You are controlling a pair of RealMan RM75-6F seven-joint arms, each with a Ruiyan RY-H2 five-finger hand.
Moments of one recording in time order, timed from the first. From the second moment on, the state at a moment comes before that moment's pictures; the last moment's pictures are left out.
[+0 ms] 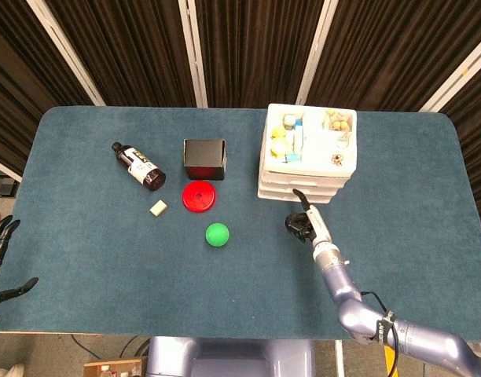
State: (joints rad) left arm -0.05 -1.09 -0.02 -1.59 1.56 1.55 -0.13; right arm 0.67 -1.57 0.45 -1.66 -0.44 0.86 0.20
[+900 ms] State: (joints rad) left arm -0.05 -1.08 -0.02 -1.60 1.55 1.53 -0.15; right arm 0.73 -1.65 0.54 -1.51 -0.33 0.76 0.30
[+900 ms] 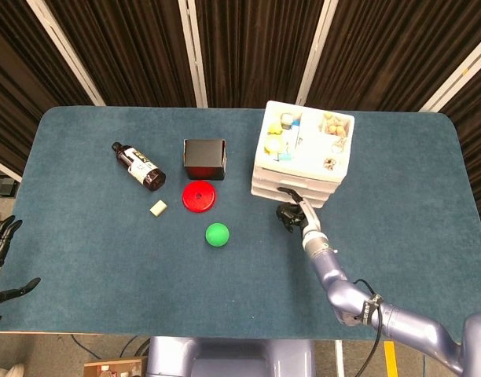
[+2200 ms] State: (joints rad) left arm -0.05 -1.09 -0.02 -1.60 1.55 1.54 -0.15; right arm 0.61 -1.56 0.33 -1.82 -0.68 0.97 0.16
